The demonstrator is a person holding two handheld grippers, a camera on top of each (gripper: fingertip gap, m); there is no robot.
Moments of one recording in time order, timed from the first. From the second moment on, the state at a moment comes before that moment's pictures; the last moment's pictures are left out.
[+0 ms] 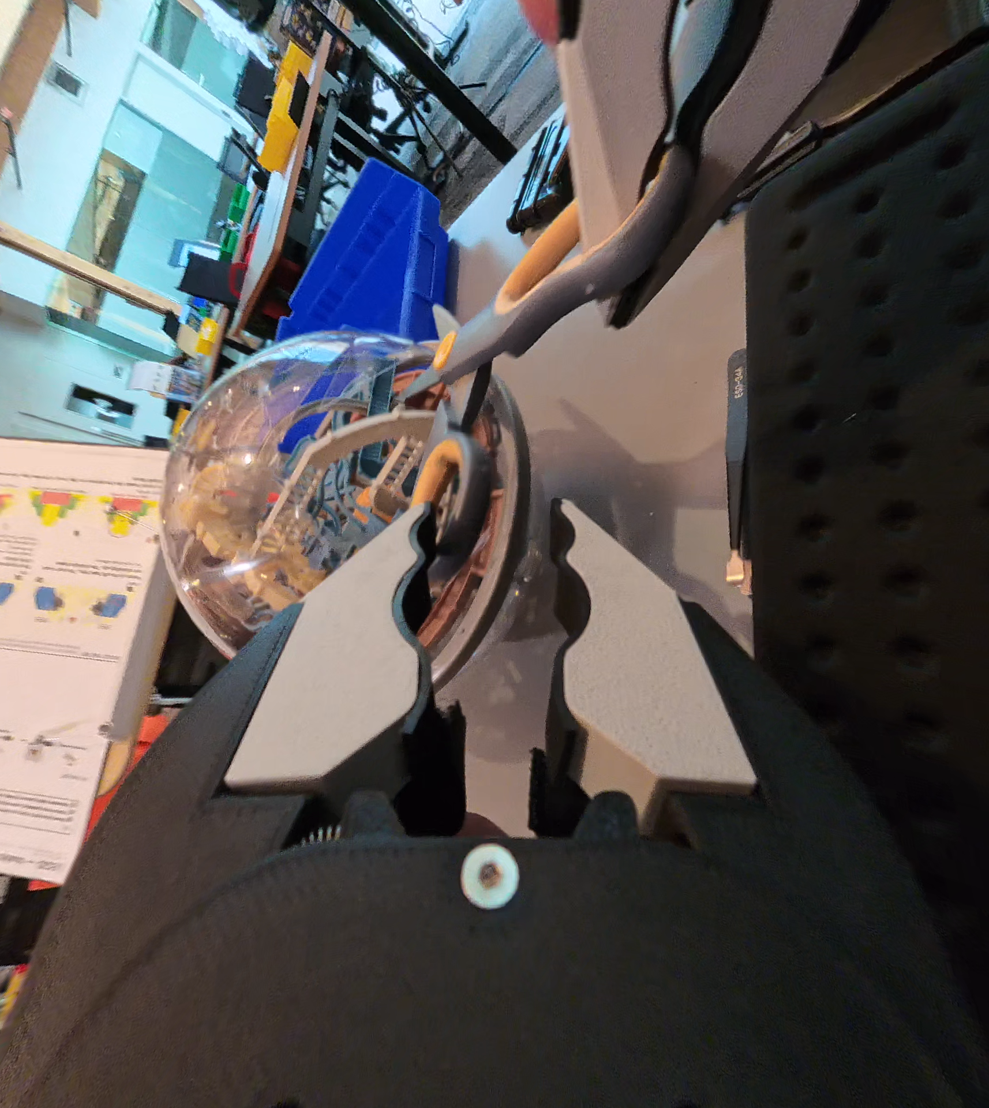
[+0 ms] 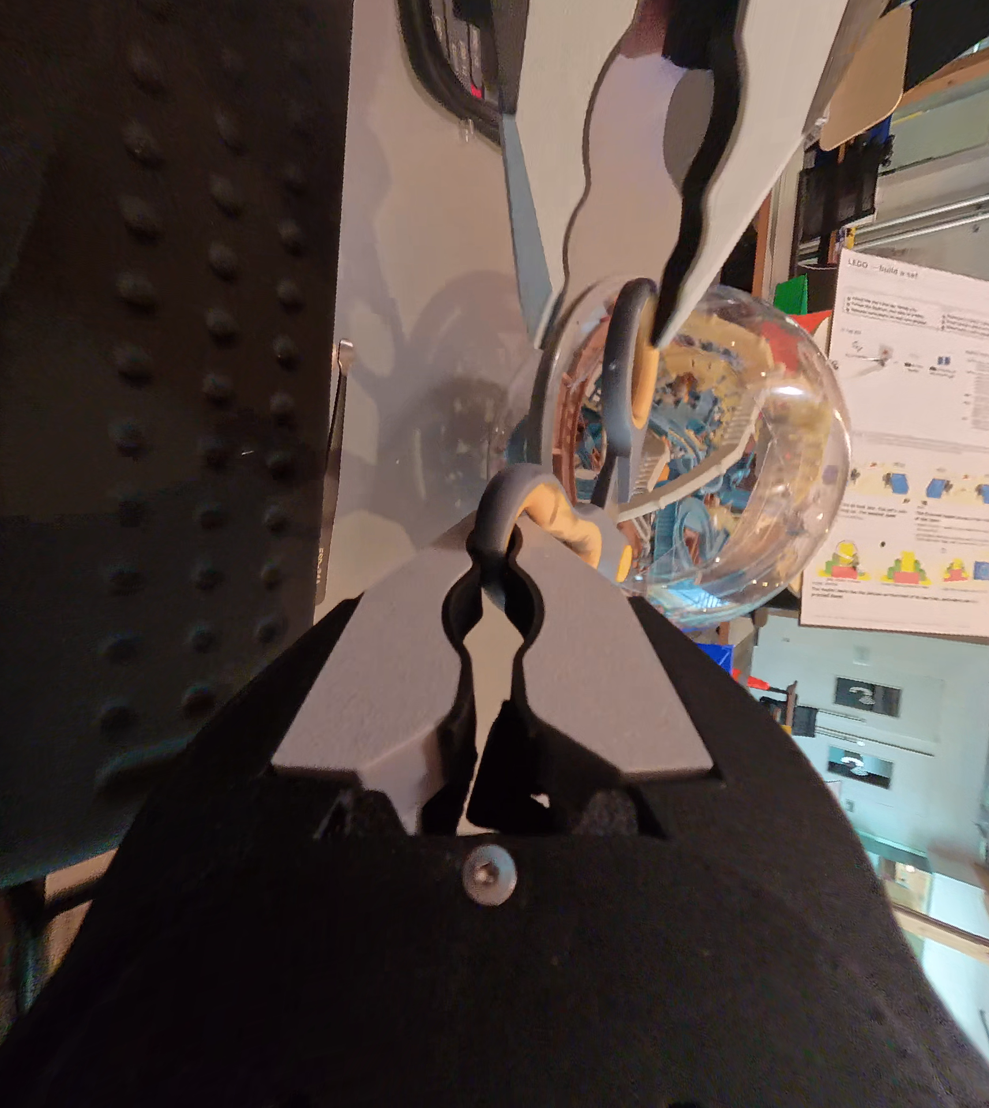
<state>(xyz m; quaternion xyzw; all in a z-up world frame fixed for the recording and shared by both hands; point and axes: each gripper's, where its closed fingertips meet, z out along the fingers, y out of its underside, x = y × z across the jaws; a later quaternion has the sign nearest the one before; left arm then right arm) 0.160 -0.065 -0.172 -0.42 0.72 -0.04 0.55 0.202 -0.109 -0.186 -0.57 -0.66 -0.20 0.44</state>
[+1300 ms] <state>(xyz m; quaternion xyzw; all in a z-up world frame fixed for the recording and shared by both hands) 0.170 0.013 -0.193 -0.59 0.57 -0.05 0.56 0.223 -0.052 -0.134 -0.80 -0.25 0.14 0.52</state>
